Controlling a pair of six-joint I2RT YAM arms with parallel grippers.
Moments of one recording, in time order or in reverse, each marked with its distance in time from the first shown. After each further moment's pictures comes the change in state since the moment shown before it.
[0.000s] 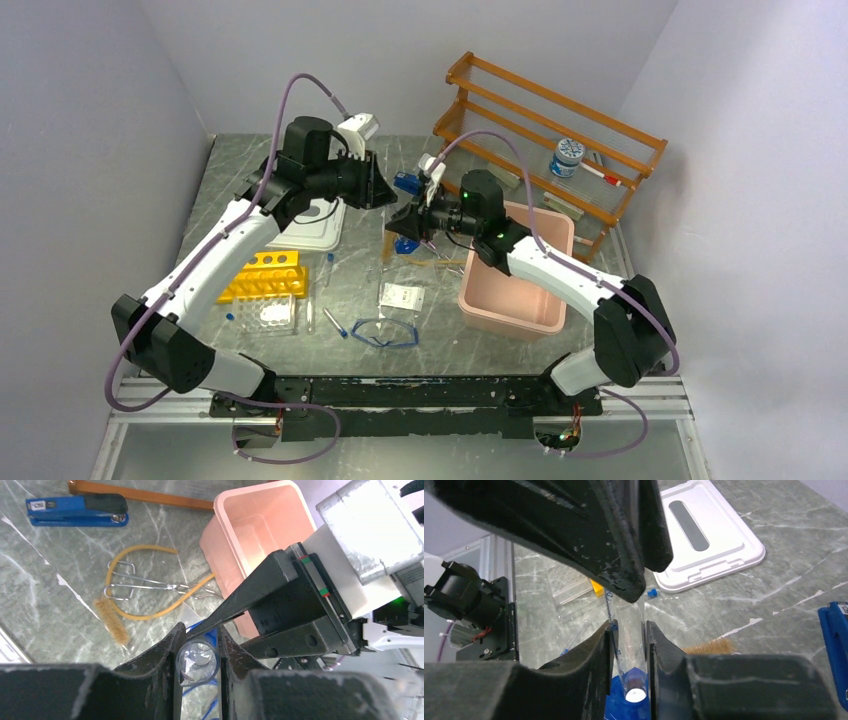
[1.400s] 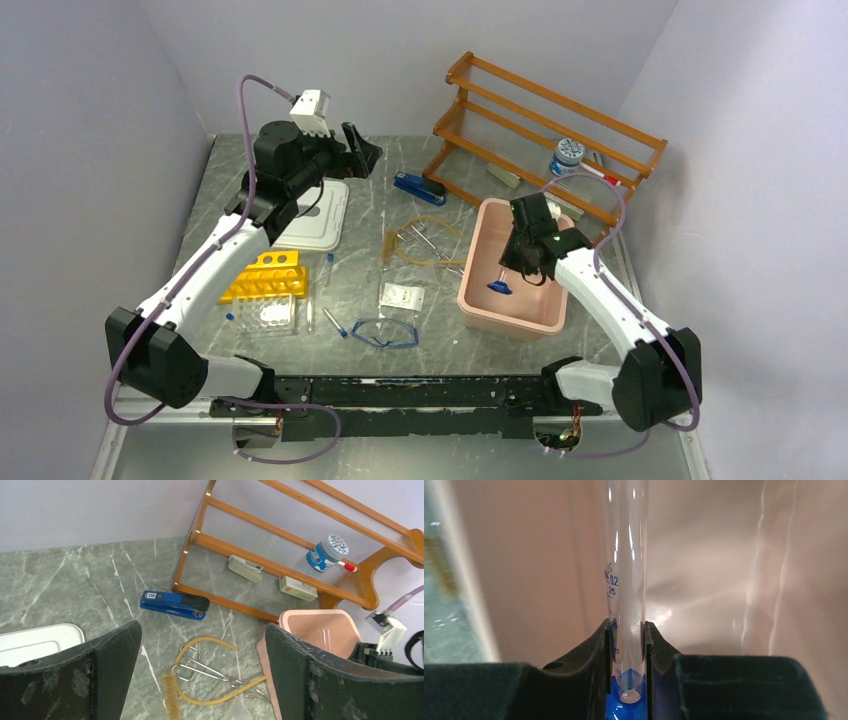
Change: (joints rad) left arm 0.101 -0.077 -0.183 0.480 -0.298 -0.074; right arm -0.248 -0.263 -0.064 -0.987 0.800 0.608
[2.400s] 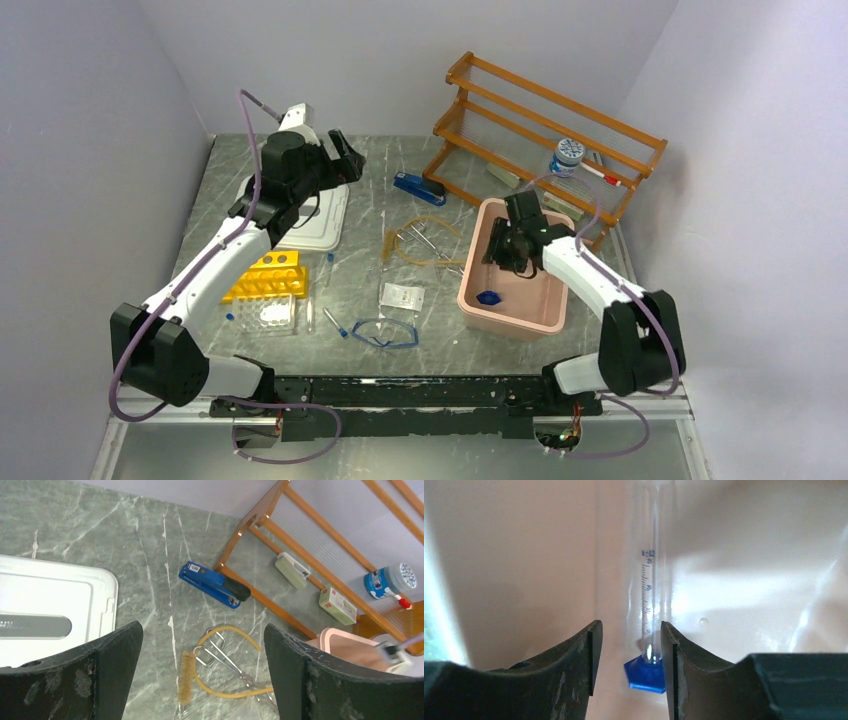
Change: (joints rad) left arm 0.029 0.007 -0.089 -0.046 -0.201 -0.151; right arm -0.085 0.220 -0.070 0.211 -0.221 -0.134
